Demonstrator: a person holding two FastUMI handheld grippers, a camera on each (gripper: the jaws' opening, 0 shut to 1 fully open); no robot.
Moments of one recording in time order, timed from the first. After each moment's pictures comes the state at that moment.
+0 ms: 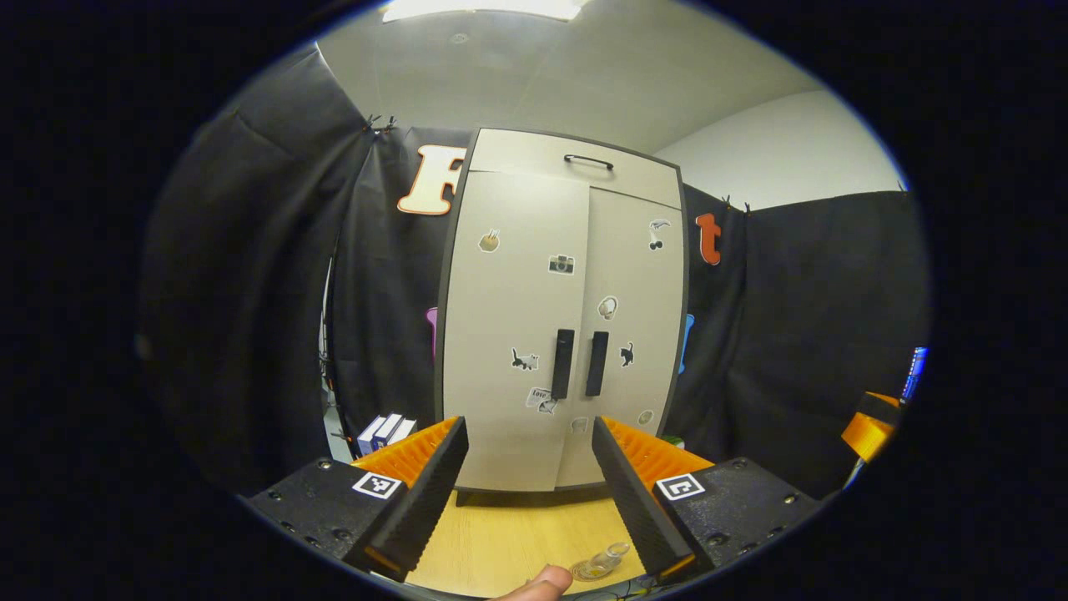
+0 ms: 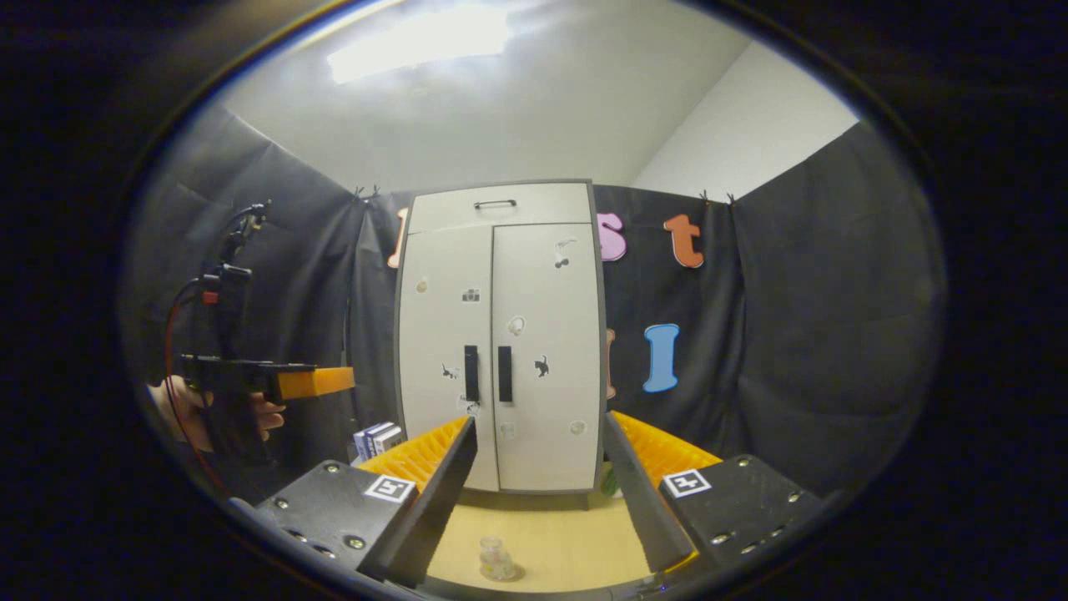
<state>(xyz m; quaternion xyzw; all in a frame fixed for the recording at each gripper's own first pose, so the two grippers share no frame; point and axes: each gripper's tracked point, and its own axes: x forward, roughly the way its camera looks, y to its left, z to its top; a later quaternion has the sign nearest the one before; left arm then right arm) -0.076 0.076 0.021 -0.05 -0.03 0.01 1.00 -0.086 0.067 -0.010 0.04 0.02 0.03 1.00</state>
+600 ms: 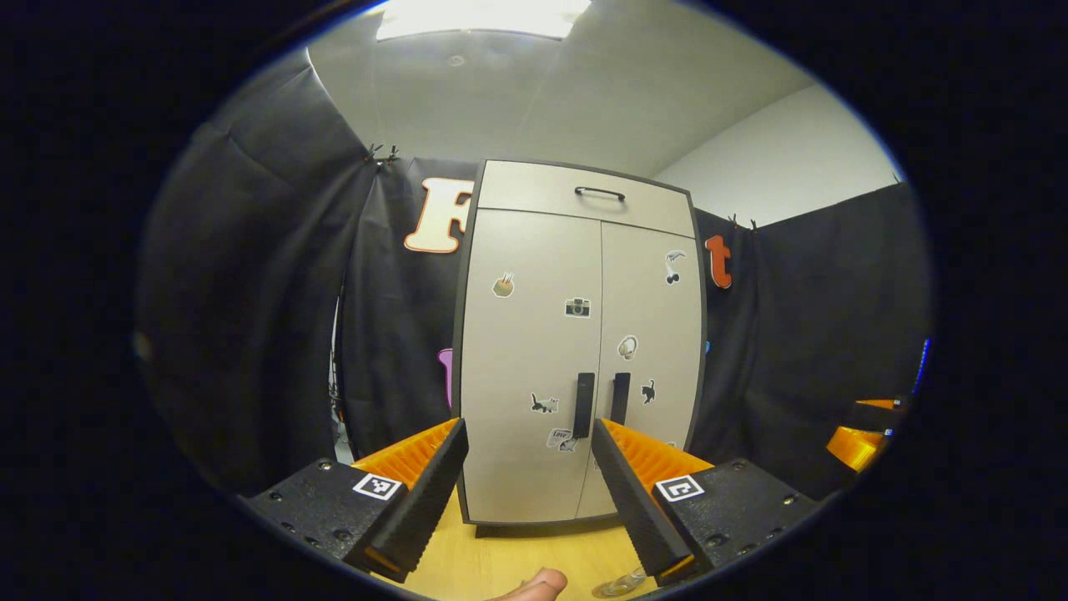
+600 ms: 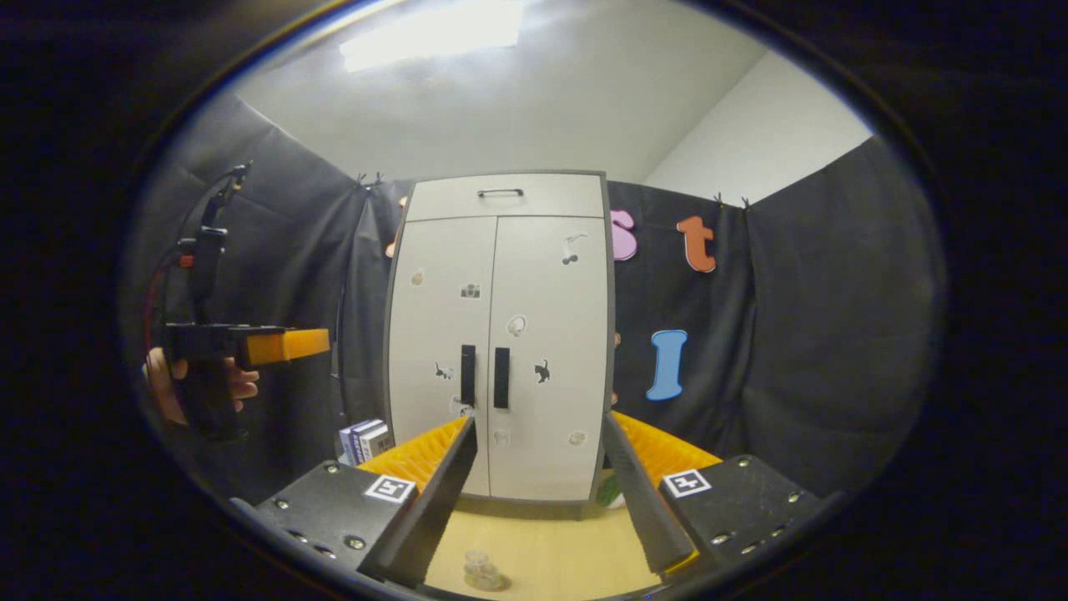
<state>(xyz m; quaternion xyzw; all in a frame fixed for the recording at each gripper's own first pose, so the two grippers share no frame) -0.050 0.103 0.052 -0.02 -0.08 0.01 1.00 -0.026 0.078 -0.021 0.01 0.03 0.03 1.00</state>
